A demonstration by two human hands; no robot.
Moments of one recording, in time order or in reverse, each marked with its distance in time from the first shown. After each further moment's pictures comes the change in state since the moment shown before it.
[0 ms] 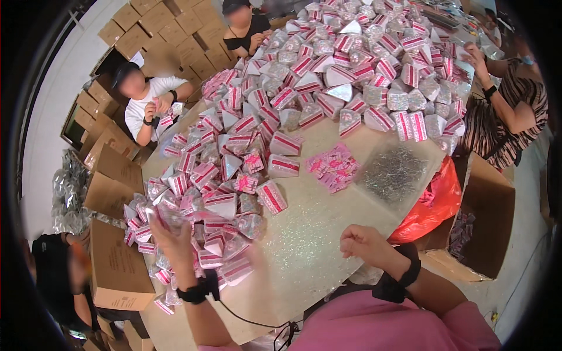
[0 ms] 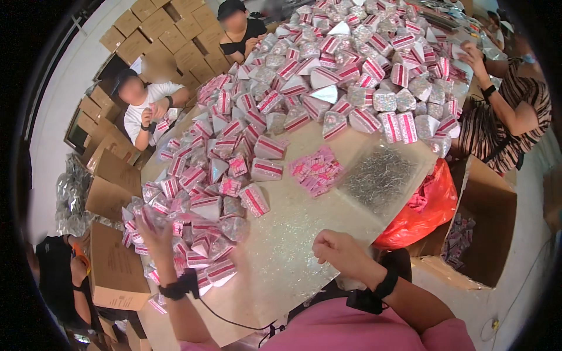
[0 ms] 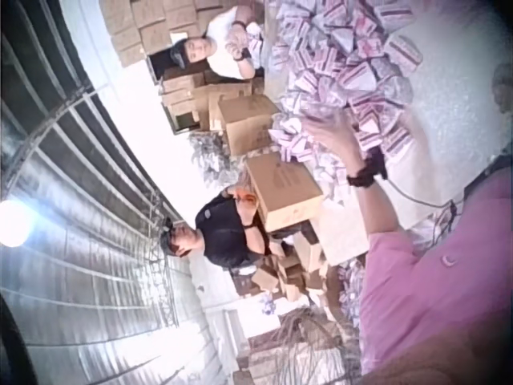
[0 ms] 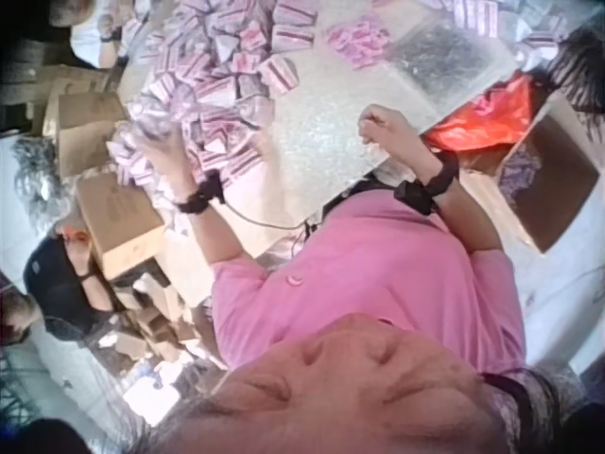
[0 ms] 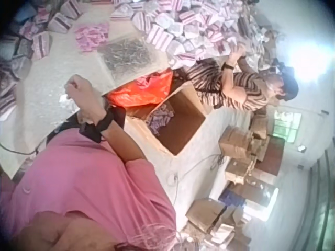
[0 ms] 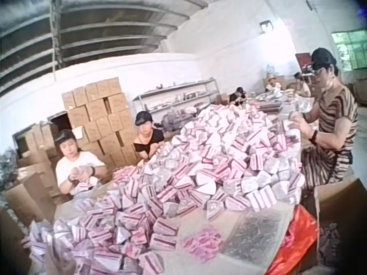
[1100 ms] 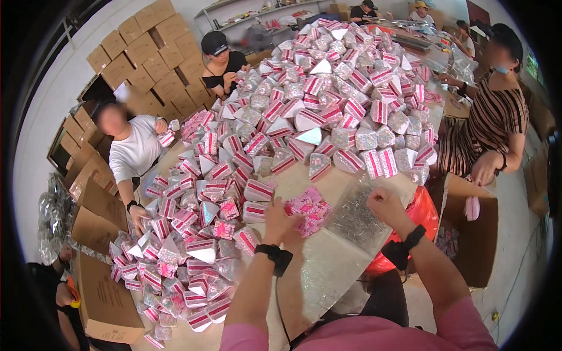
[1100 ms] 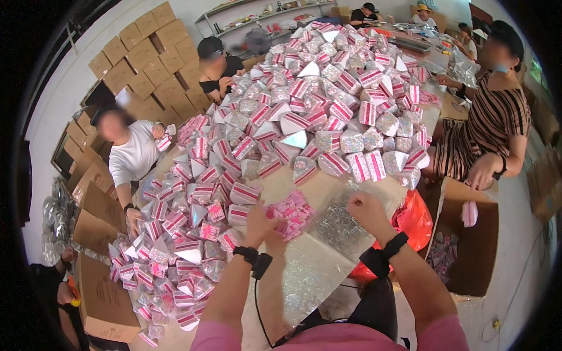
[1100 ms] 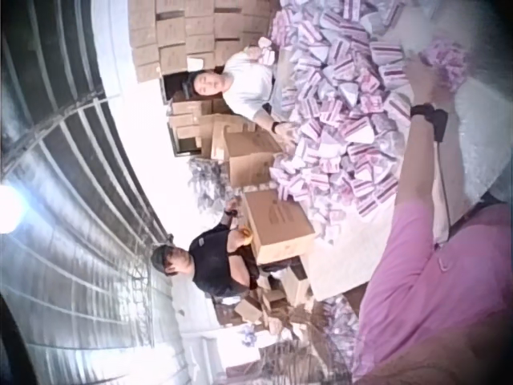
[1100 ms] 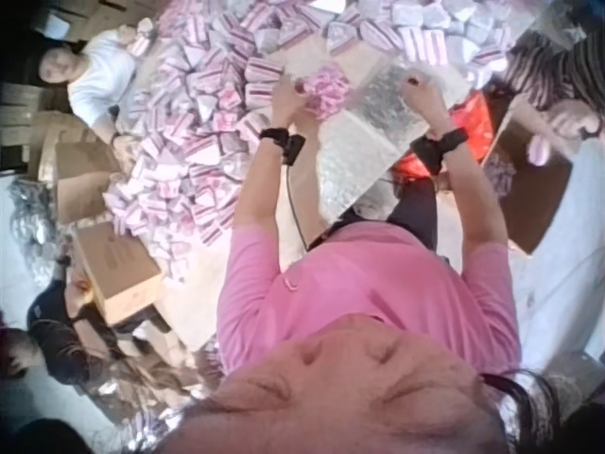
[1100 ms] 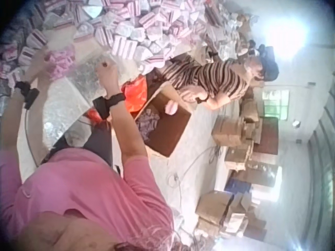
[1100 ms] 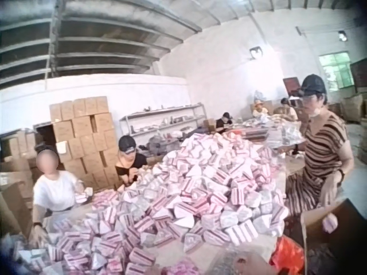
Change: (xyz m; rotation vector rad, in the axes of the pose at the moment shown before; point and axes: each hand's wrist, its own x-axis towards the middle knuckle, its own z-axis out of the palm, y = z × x) left_hand -0.050 0.174 0.261 -0.296 -0.589 0.393; right_hand 0.061 -0.026 -0.176 -0.449 0.560 -0.324
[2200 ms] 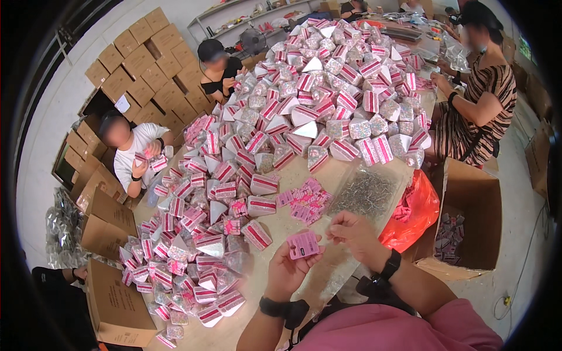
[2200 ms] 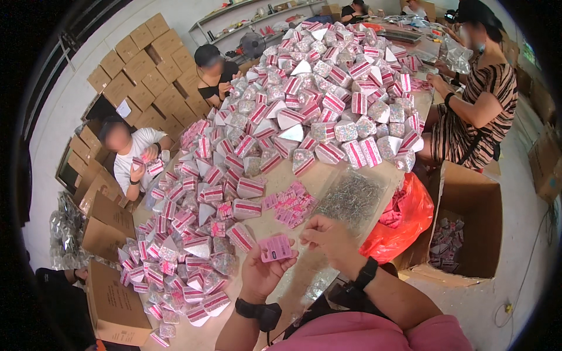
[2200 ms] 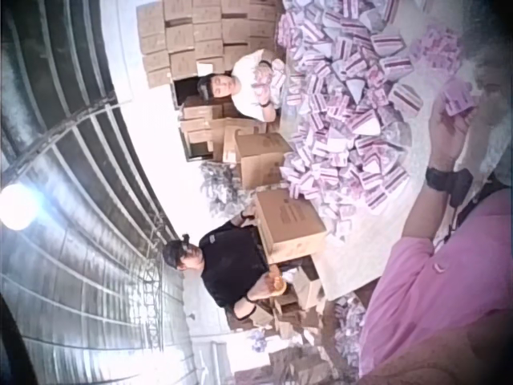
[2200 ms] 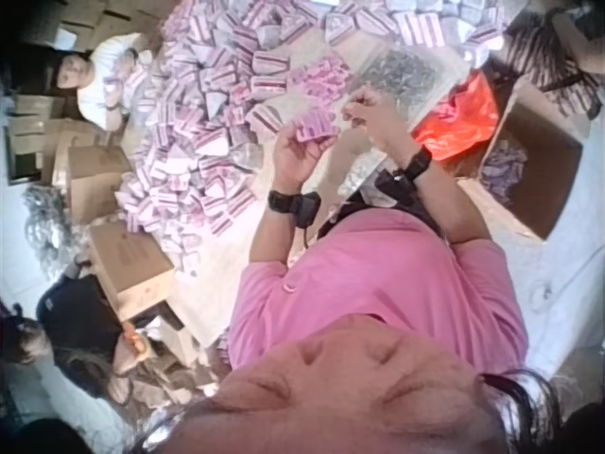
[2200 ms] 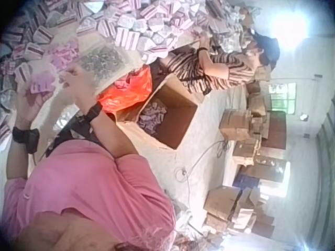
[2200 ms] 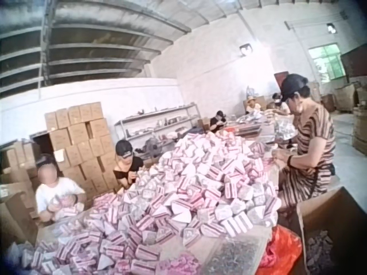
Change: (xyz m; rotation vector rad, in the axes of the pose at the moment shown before) left_hand -0.134 0.094 -0.091 -2.008 -0.411 -0.473; right_hand -0.089 -0.077 0.077 0.892 -0.201 0.299
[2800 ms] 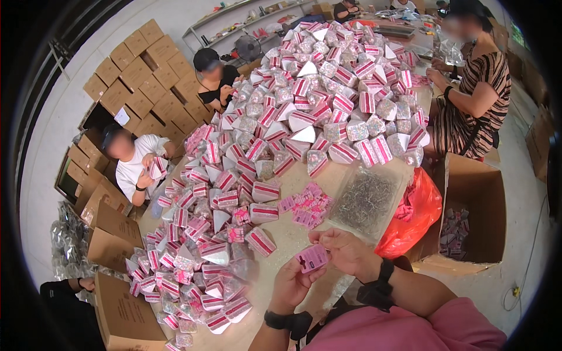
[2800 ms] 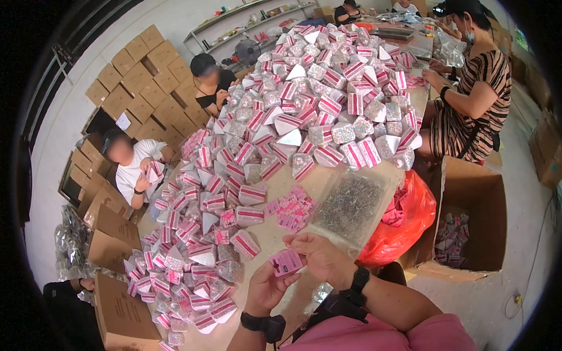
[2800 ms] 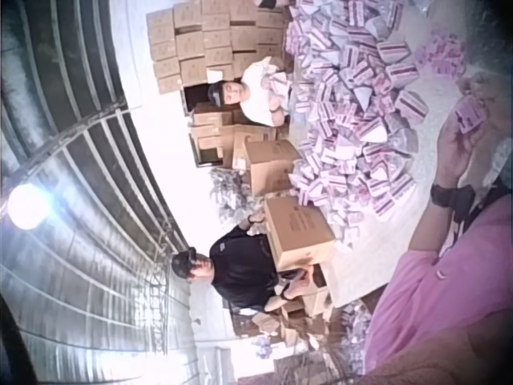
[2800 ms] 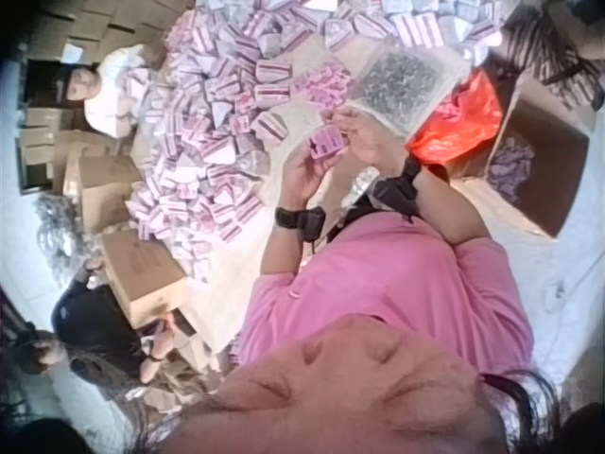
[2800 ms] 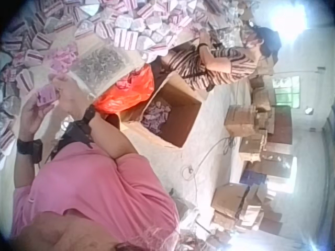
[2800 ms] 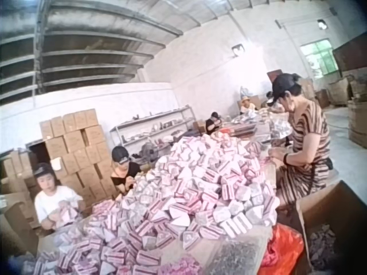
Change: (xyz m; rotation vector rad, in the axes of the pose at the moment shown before) left_hand -0.021 -0.007 -0.003 0.127 0.082 -0.049; right_hand -0.004 0.022 0.022 0.517 -0.097 0.222
